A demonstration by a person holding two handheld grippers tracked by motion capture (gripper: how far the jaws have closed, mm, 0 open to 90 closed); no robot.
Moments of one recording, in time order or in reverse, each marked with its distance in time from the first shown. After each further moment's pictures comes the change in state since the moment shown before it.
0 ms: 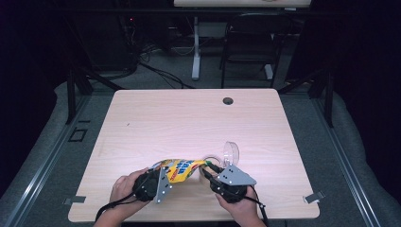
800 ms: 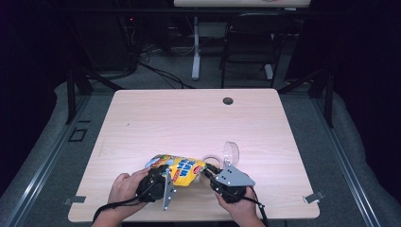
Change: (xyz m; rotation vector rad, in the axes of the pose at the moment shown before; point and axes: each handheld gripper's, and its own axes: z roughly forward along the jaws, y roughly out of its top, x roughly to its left) left arm -0.006 0.013 -0.007 0.071 0.117 0.174; right arm 0.003 0.004 0.000 -0.008 -0.005 -0.021
